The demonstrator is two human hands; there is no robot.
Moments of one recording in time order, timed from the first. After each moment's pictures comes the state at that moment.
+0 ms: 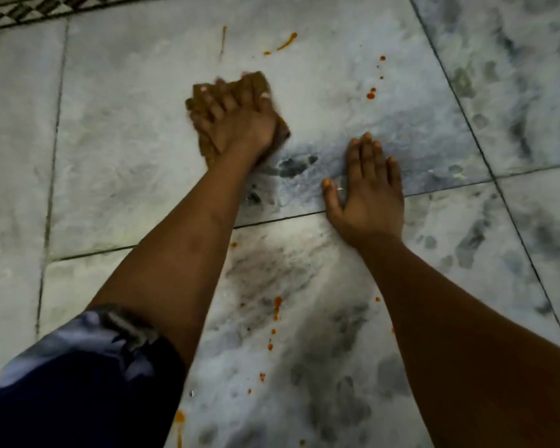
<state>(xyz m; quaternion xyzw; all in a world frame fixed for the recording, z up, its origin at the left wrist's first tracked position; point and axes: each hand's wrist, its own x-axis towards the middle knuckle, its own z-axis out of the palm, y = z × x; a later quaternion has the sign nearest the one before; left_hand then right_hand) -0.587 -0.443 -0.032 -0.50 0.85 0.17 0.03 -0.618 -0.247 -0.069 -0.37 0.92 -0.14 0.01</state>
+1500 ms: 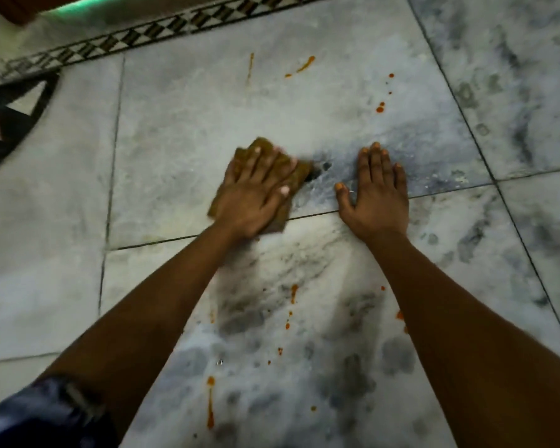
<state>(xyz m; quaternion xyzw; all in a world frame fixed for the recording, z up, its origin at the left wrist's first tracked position) -0.477 -0.410 -0.035 -0.21 0.98 0.03 0.04 -0.617 -0.245 -0.058 -0.37 0.92 -0.13 0.07</state>
